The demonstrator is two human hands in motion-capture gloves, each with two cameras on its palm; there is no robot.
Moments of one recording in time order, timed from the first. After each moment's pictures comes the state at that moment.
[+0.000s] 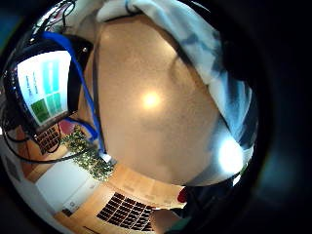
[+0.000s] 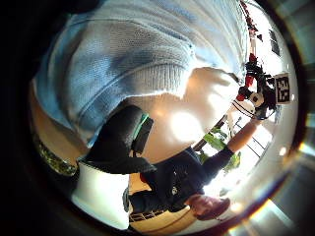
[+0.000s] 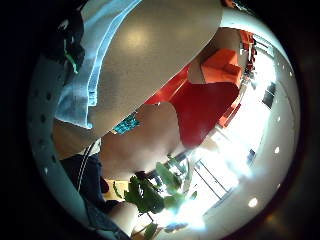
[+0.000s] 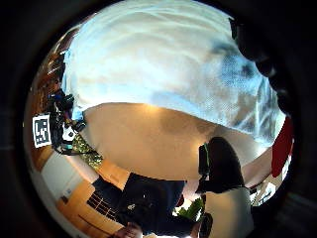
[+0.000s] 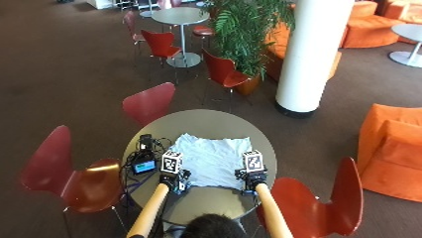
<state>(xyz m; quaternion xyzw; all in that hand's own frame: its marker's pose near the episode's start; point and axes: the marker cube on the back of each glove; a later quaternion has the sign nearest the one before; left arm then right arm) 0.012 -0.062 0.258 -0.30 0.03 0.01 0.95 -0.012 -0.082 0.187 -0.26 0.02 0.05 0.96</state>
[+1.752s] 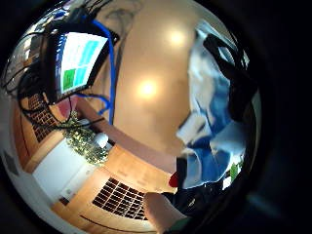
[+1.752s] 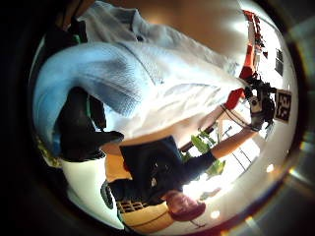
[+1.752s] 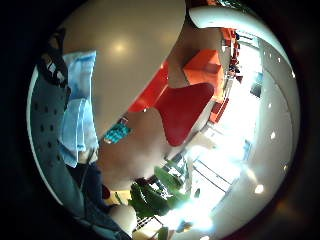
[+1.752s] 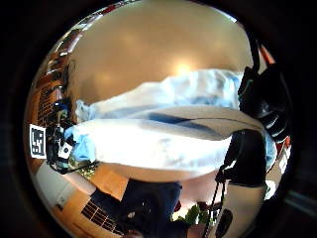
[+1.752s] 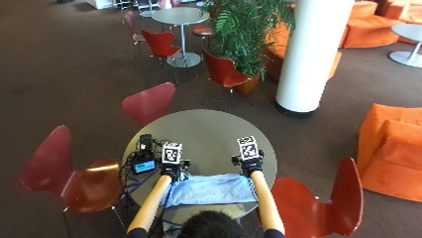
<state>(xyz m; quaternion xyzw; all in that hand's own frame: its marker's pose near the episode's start) -0.010 -0.063 0.195 -0.27 0.04 -0.11 0.96 -0.041 -0.110 0.124 -0.22 0.03 0.08 0.97</state>
